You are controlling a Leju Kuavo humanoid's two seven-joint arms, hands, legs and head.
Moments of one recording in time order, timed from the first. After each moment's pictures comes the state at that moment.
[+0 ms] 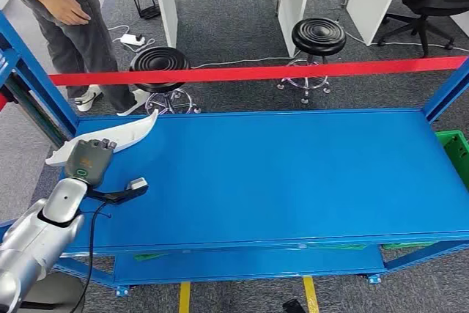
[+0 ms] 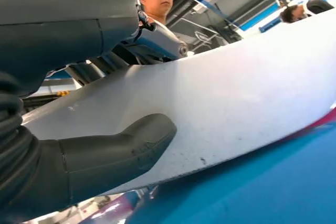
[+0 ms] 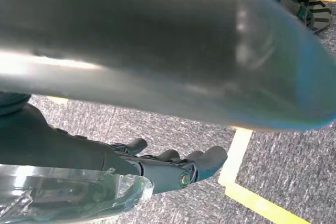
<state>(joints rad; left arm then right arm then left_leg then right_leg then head) -0.65 0.17 -0.61 -0.59 -1.52 0.56 0.03 -0.07 0.06 1.00 -0.15 -0.67 -0.32 -0.18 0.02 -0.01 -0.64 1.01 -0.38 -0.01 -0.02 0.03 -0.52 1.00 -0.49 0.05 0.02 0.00</state>
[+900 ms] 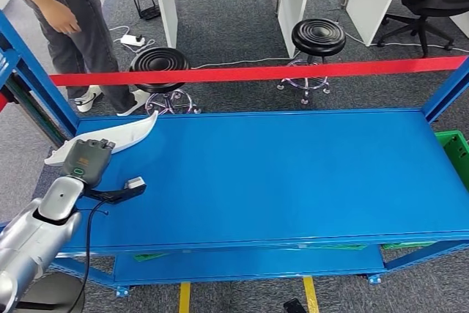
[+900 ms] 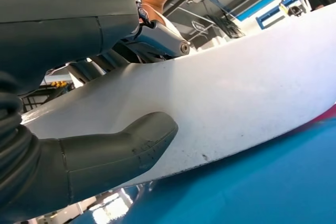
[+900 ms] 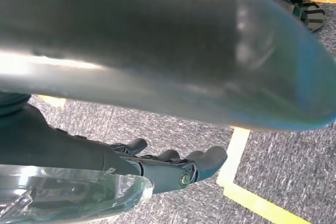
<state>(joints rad) -0.66 0.19 -0.61 -0.60 -1.47 0.53 0.01 -0.07 0.06 1.00 -0.15 -0.68 -0.31 -0.19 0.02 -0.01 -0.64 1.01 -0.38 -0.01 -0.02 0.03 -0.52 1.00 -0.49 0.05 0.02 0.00</state>
